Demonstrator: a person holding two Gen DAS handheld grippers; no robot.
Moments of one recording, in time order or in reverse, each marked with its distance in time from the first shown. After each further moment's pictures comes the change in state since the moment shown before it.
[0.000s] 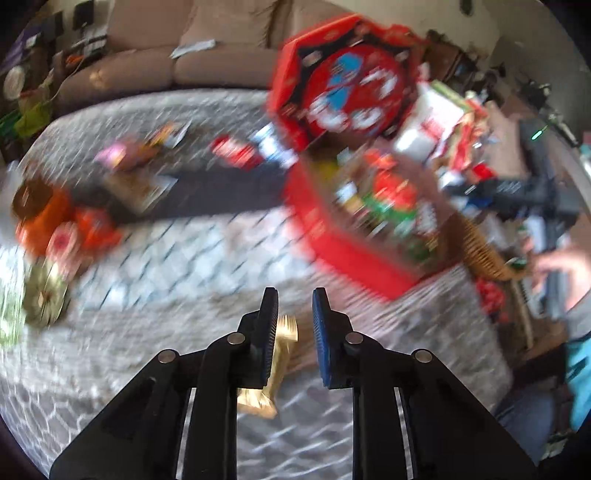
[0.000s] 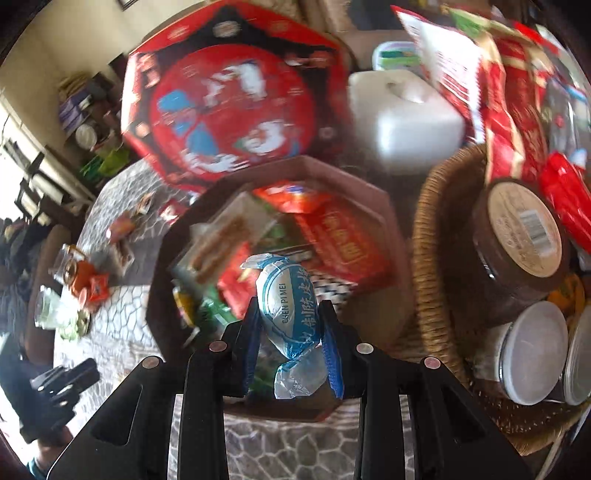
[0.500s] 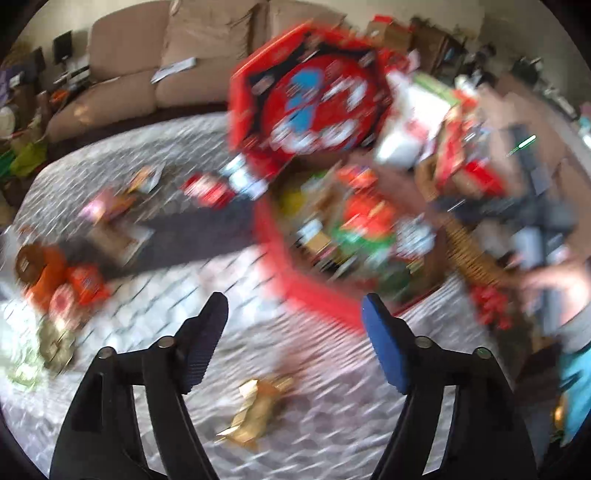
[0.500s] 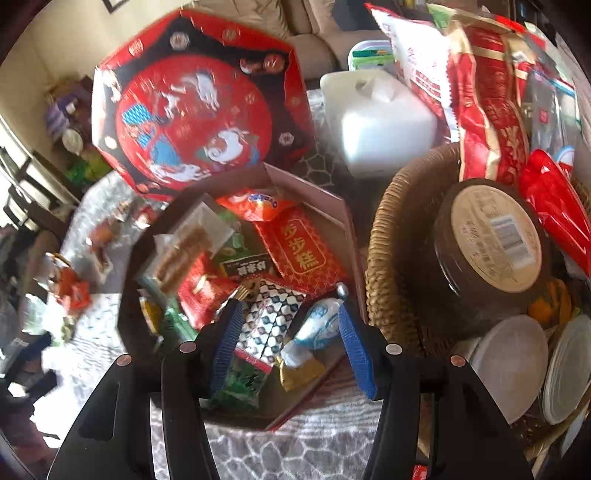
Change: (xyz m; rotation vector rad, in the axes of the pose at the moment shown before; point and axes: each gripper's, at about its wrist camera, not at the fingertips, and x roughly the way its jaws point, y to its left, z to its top) left arm 0.012 -0.020 0.014 0.086 0.037 0.132; right arm -0.011 -0.023 -0.001 0.005 -0.013 -0.009
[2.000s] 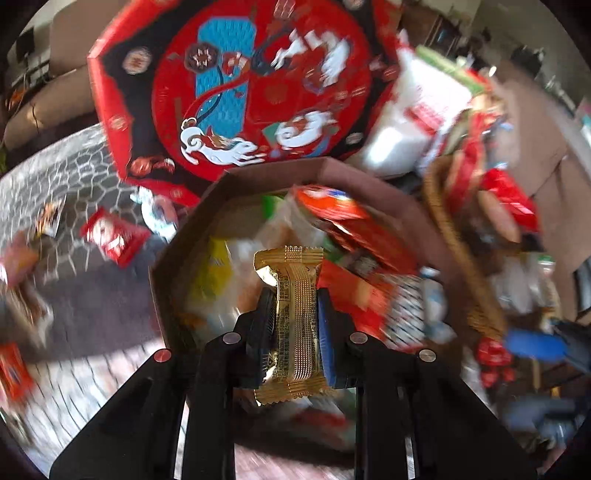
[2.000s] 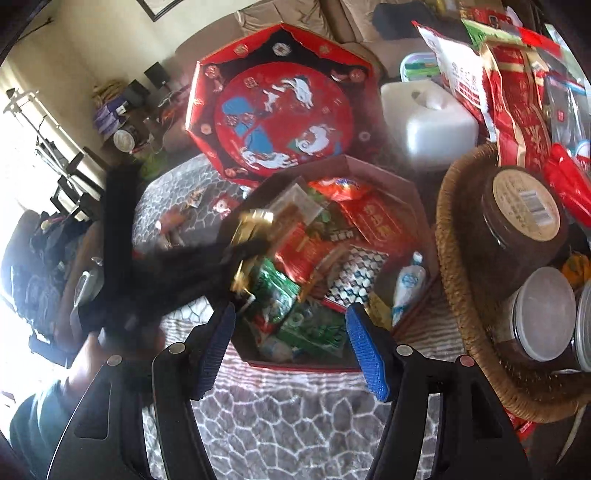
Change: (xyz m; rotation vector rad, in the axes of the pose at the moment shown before) left arm 0.127 -0.065 0.110 0.032 0.070 -0.096; right arm -0.033 0.042 -0.033 -0.039 -0.015 0.163
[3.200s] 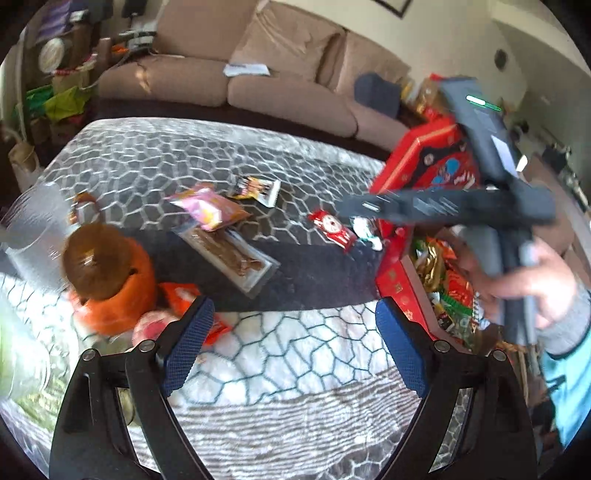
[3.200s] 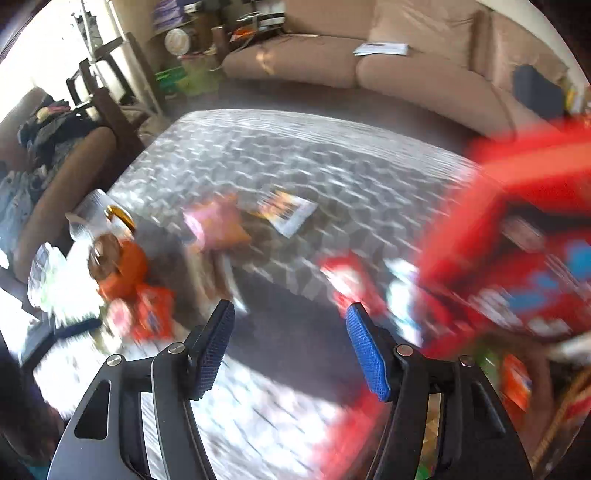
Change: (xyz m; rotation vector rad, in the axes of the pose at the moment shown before) left arm -0.148 0.227 -0.114 -0.294 -0.235 -0.006; right arm 0.225 0.232 0.126 -0.423 0.186 -0.009
